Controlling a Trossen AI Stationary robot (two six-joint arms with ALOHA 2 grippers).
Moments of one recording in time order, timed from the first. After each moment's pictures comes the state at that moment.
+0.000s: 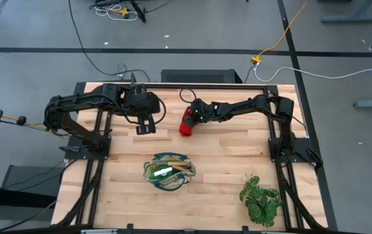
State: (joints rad) left arm 0.04 1.47 1.73 -1.39 -0.40 0.04; right arm -0.31 2.00 1.15 -0.07 0.14 0.62
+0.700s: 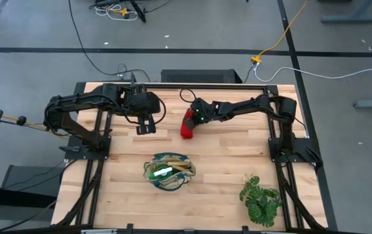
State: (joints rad) left arm 0.04 1.47 1.73 -1.39 -0.40 0.04; right arm -0.31 1.97 1.15 -0.09 0.05 0.56
